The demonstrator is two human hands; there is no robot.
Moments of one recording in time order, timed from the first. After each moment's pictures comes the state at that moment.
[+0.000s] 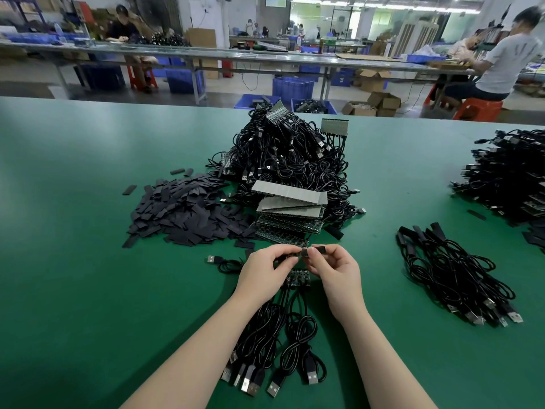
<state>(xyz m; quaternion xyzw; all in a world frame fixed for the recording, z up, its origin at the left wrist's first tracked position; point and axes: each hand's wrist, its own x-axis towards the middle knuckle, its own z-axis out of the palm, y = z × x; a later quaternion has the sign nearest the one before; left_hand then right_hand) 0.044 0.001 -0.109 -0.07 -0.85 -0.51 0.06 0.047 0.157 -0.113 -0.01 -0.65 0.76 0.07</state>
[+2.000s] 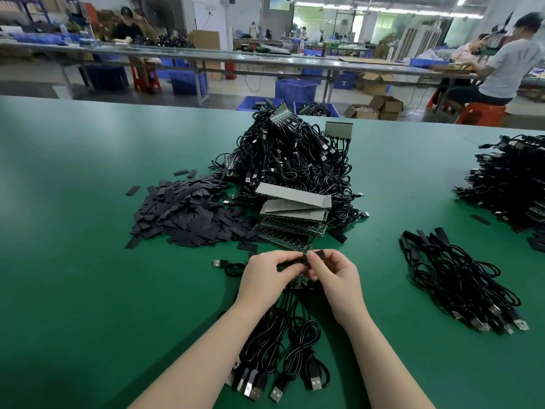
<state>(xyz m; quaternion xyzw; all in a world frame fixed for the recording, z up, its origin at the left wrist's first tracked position) 0.051 0.001 -0.104 -0.06 -0.86 -0.51 0.08 0.049 0.157 -0.112 0.01 -0.69 0.72 0.05</state>
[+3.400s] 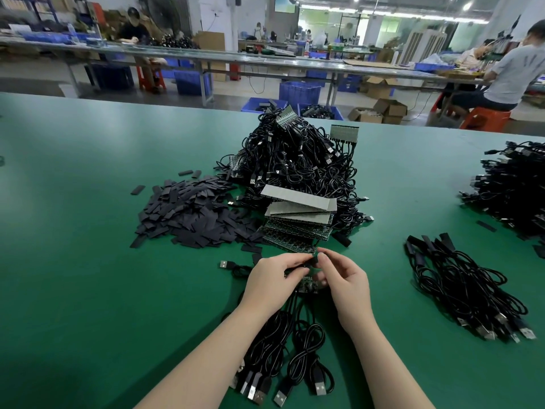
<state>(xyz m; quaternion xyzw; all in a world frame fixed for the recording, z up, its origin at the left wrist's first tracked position) 0.052 0.002 -0.105 -0.09 -0.86 -0.49 0.07 0.052 0.157 -0.111 -0.02 -0.68 0.73 0.07</state>
